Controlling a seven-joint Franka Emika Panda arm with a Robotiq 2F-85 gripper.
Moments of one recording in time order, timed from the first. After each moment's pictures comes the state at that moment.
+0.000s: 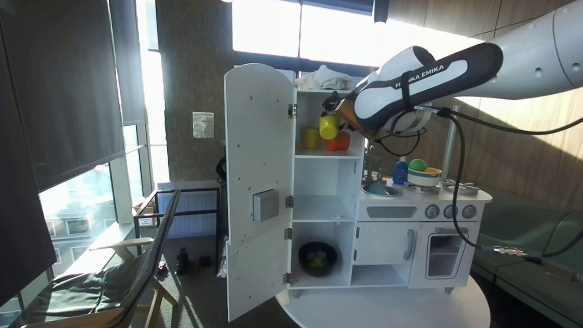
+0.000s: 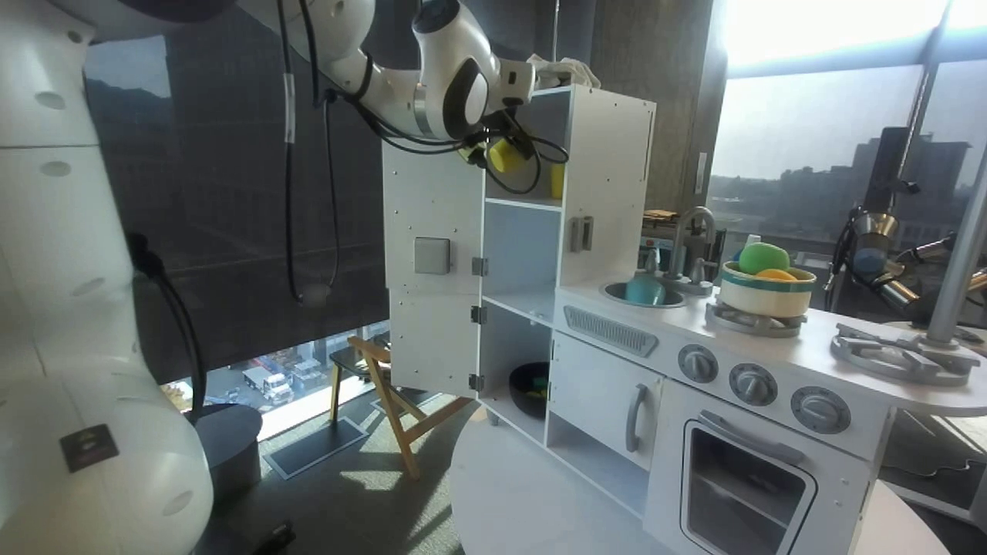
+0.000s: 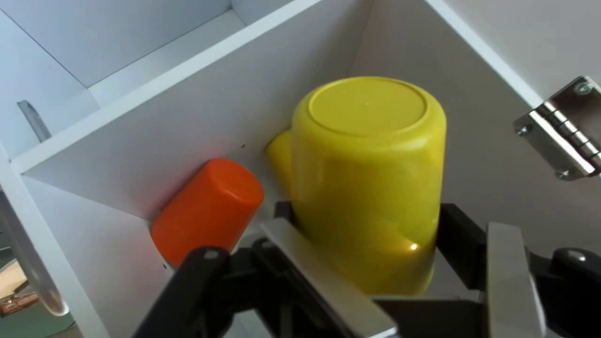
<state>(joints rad) -0.15 -0.08 0.20 -1.96 0.05 3.02 0.65</state>
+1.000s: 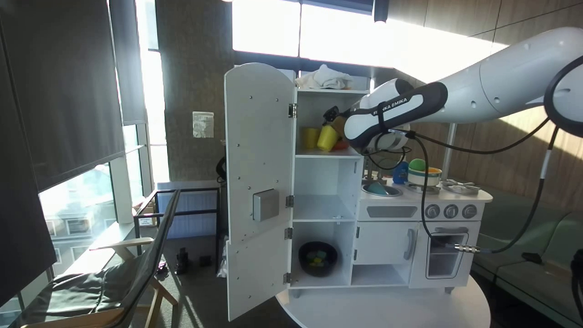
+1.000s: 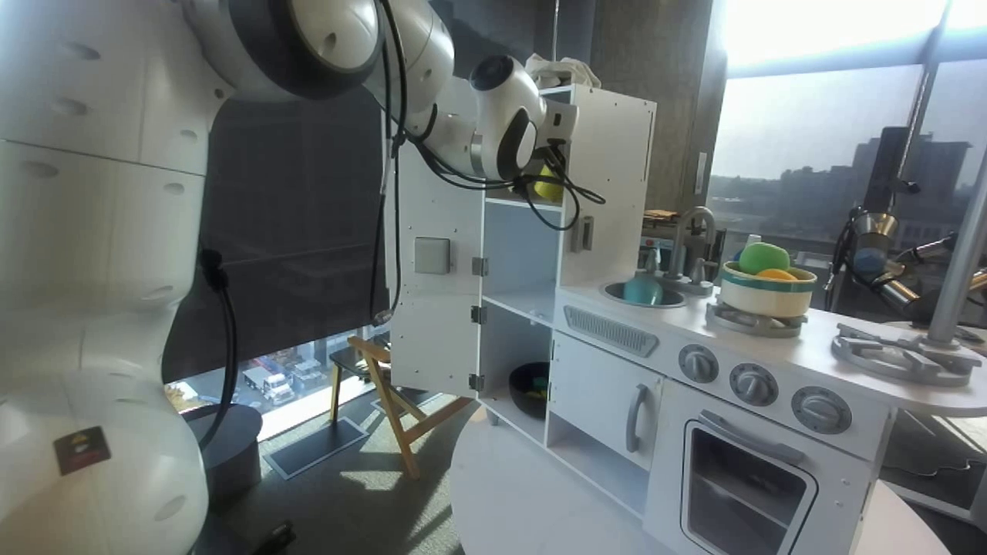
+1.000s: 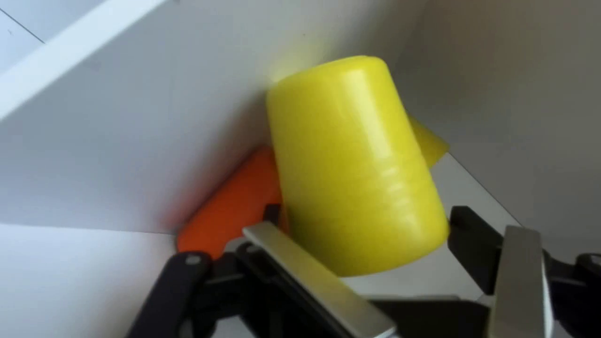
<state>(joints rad) -0.17 0.19 0.16 -1.76 0.02 3.15 0.70</state>
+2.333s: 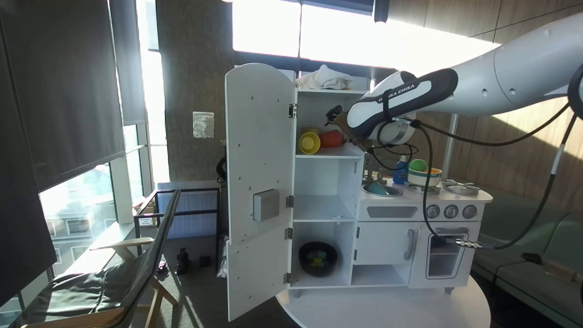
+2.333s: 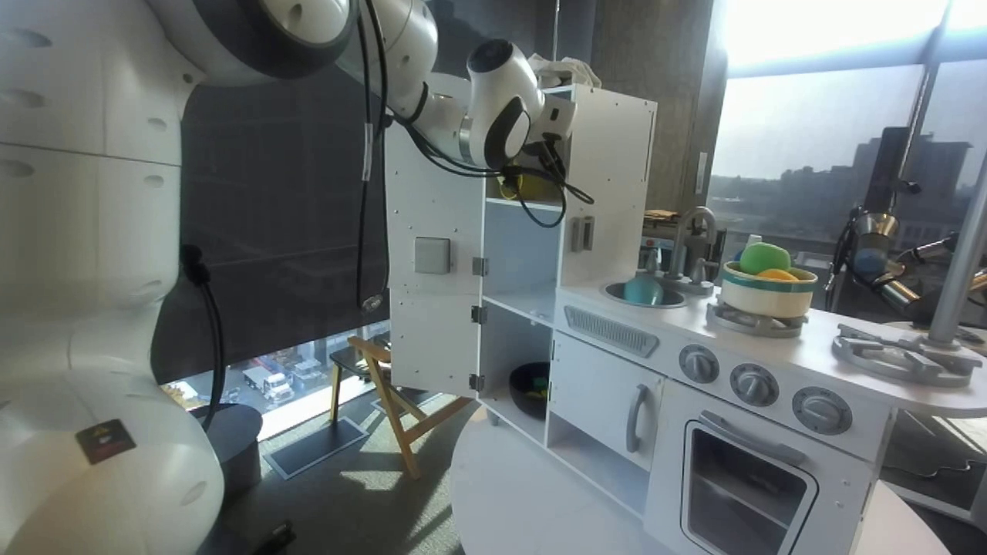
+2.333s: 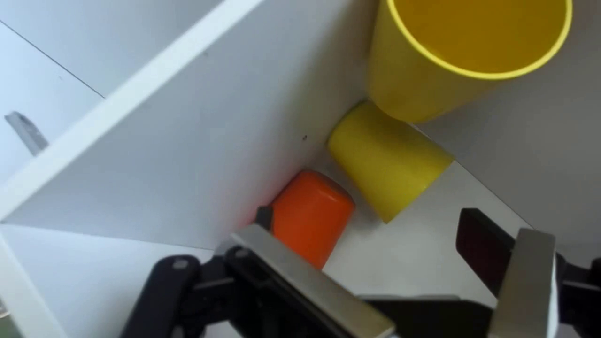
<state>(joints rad) -0.08 0.12 0.07 -1.81 0.14 3.04 0.66</state>
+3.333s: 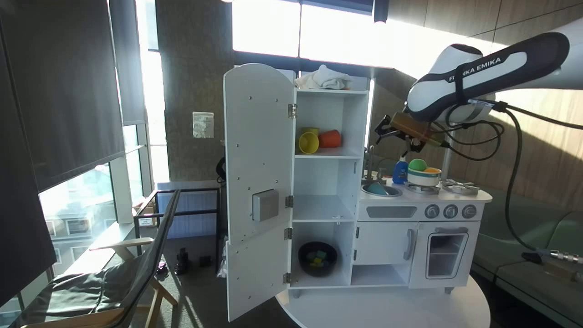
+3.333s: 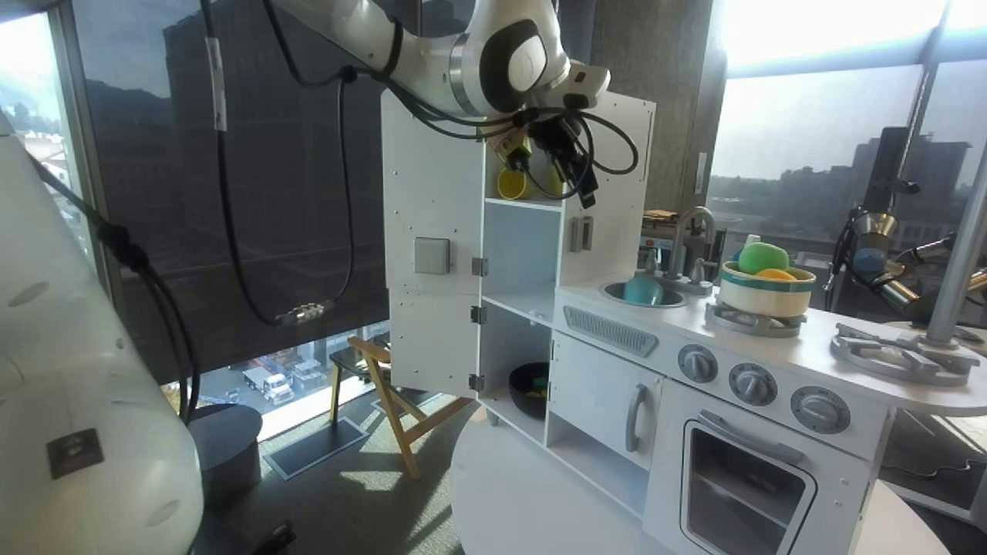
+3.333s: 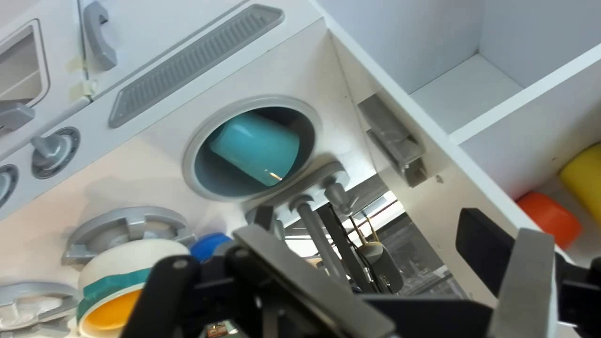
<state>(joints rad) -0.20 -0.26 -0.01 -2.09 -0.02 2.56 0.64</state>
